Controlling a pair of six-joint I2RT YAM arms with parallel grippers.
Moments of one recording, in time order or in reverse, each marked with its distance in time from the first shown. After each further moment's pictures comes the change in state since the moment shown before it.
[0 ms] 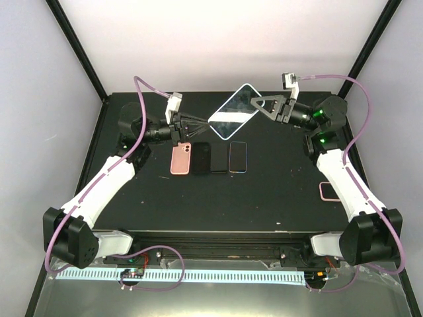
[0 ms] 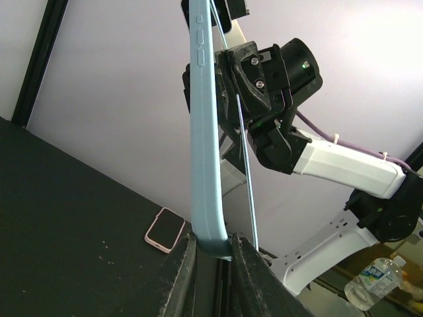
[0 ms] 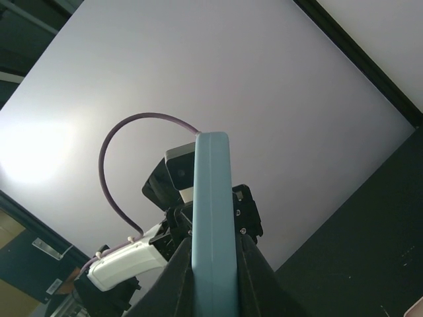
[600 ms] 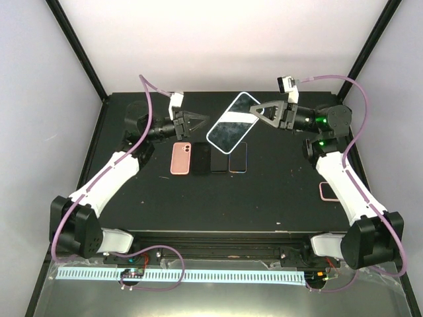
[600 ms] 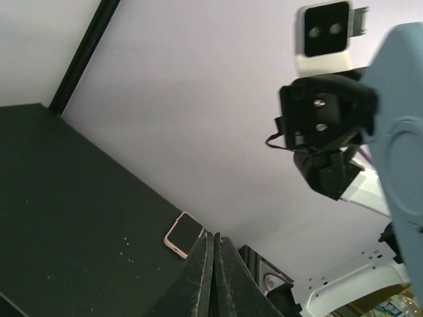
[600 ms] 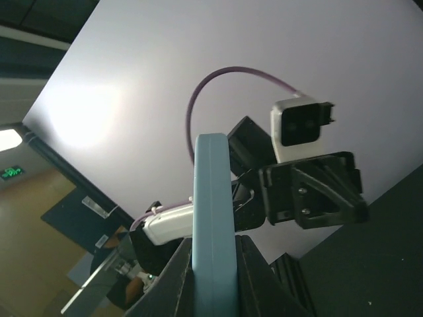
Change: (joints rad) left arm 0.010 0.074 -0.005 0.058 -0.065 -0.059; right arm 0.014 -0.019 -0.028 0.209 -0.099 0.208
